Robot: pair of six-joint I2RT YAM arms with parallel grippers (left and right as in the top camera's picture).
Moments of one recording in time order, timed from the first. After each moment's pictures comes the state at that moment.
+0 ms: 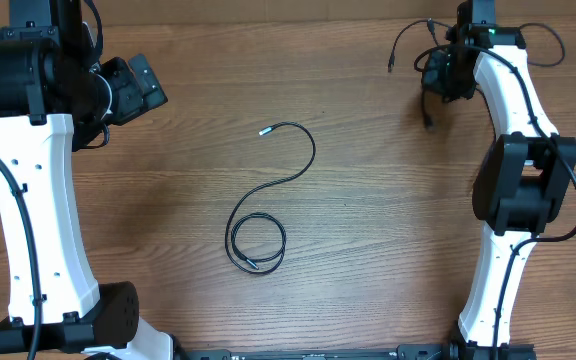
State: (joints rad) left arm 0.05 1.75 2.28 -1.68 0.07 -0.44; right arm -0.06 2.39 2.13 -0.99 -0.12 0.28
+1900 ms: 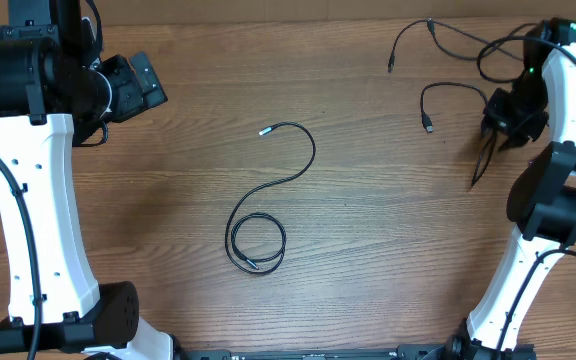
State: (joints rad) left arm 0.05 1.75 2.28 -1.65 0.07 -0.41; right arm -0.27 2.35 2.20 -1.61 -0.04 0.35
